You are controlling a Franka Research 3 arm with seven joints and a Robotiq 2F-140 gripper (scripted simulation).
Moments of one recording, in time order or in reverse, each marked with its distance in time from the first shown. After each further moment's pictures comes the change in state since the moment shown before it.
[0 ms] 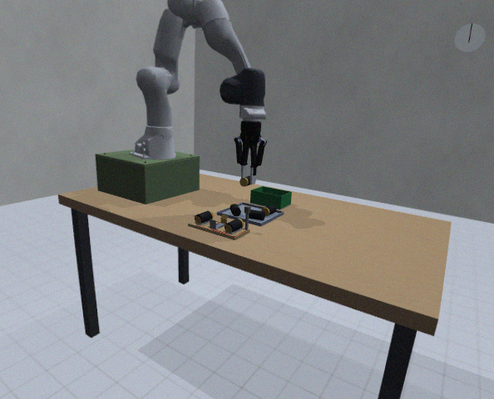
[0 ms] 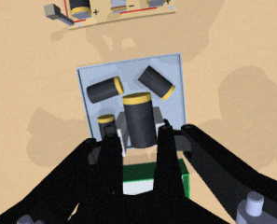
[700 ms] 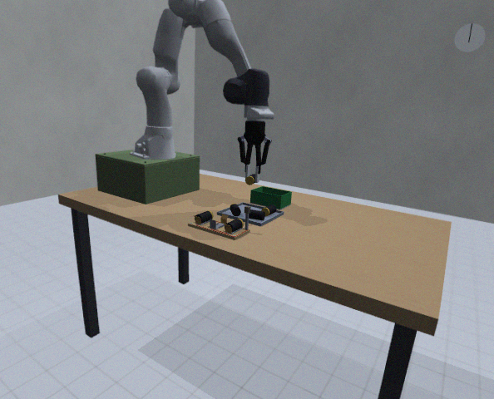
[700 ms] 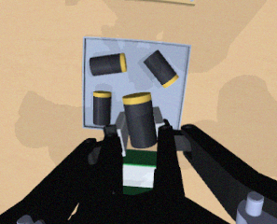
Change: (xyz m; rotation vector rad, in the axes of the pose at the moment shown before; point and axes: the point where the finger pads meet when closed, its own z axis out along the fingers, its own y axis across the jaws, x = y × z) arm -0.032 0.001 -0.001 -0.001 0.002 -0.219
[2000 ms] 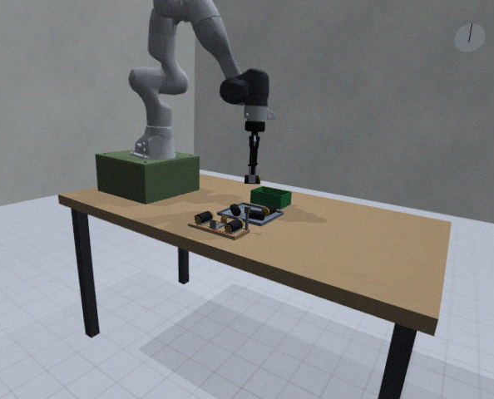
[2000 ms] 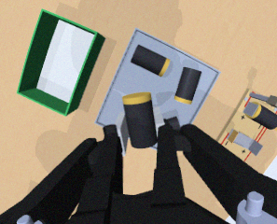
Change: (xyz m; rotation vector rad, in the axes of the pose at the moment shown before) arm 0.001 0.001 0.001 -0.002 -0.003 -1.932
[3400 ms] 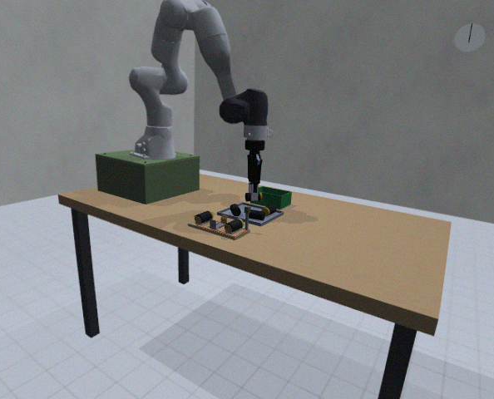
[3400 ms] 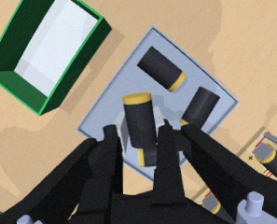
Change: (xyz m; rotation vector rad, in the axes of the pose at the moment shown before) arm 0.008 0.003 0.070 -0.007 0.022 -0.221
